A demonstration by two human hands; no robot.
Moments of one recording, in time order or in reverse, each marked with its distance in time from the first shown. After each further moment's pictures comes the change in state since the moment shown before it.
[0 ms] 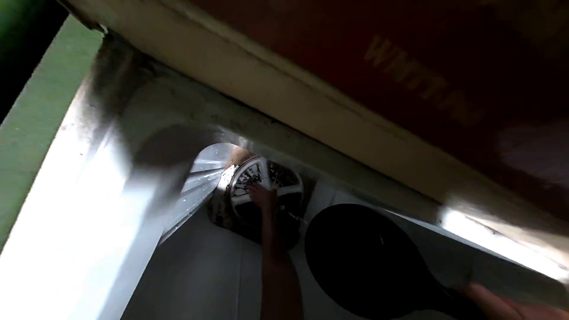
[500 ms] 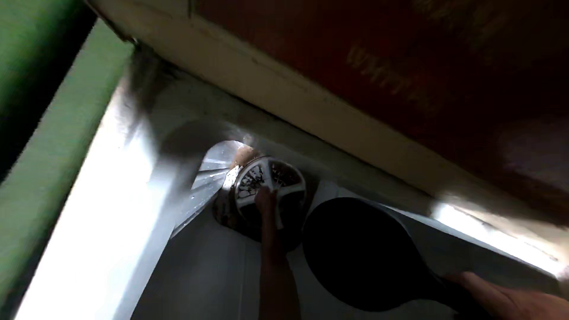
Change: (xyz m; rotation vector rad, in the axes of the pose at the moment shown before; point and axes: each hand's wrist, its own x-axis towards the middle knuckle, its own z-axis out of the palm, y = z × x) left_hand -0.015 -0.018 -0.019 -0.009 -0.020 0.191; right_hand 0.003 0.000 -0.001 0.019 0.074 -0.051
